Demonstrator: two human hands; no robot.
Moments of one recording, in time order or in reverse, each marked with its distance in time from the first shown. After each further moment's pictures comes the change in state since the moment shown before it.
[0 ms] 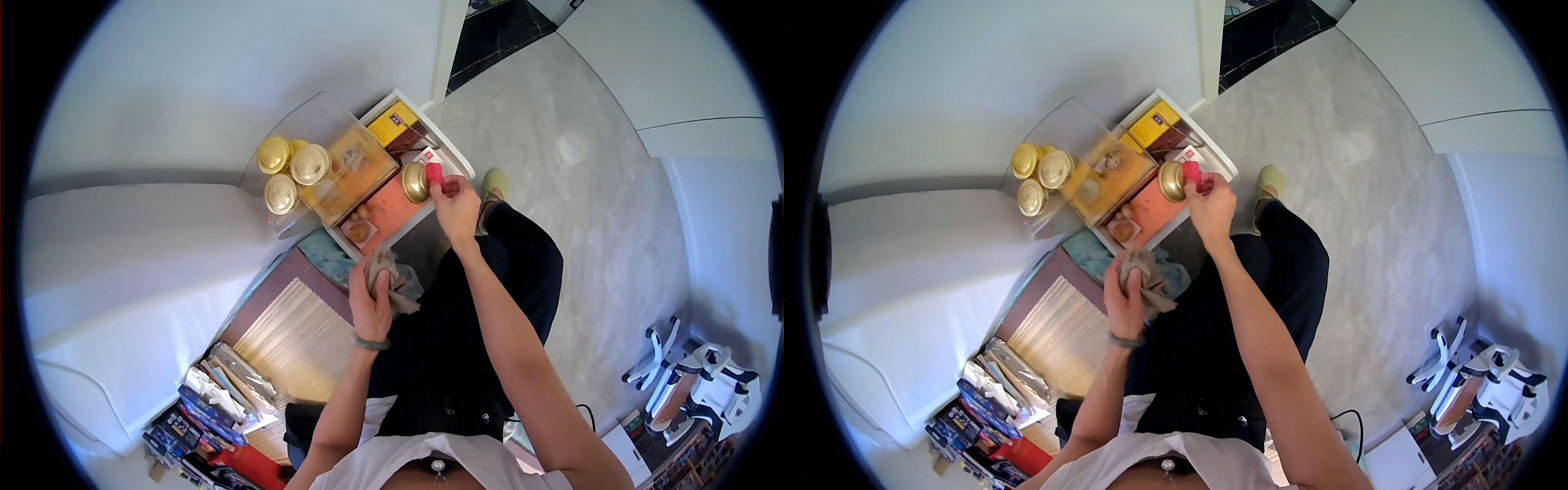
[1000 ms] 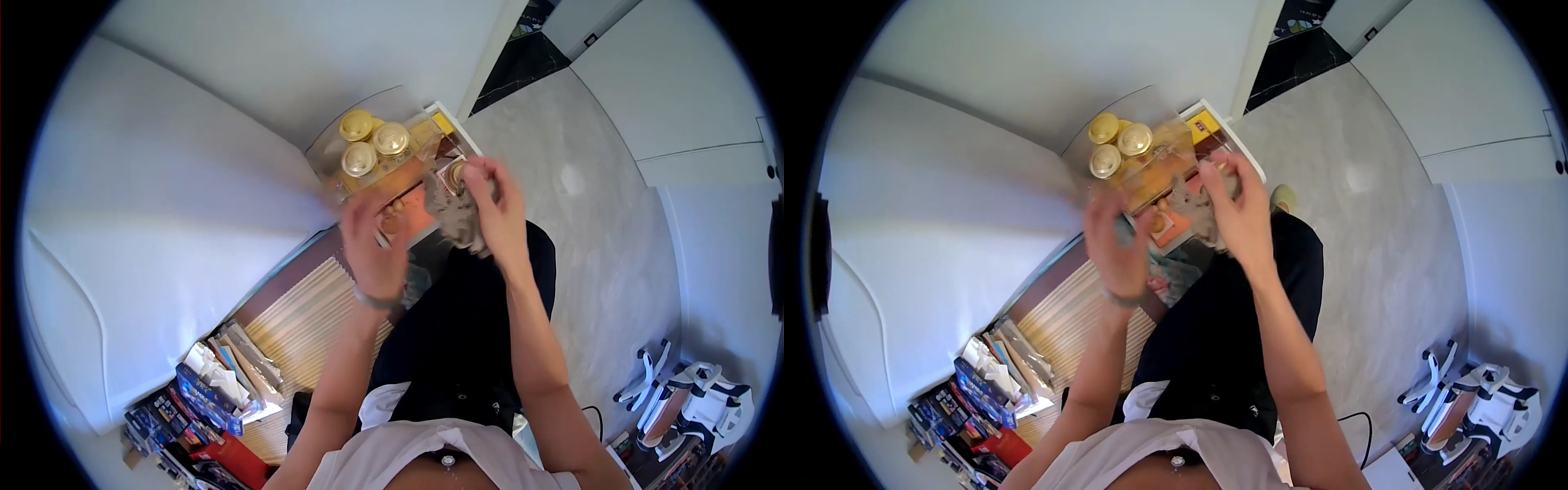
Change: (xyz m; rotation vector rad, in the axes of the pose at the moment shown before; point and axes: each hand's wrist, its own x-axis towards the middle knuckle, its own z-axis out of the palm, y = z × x) left_hand 0.060 0.065 -0.061 0.211 0.321 0.521; right_hand -0.090 -0.144 -0.044 0.208 -0.261 -0.285
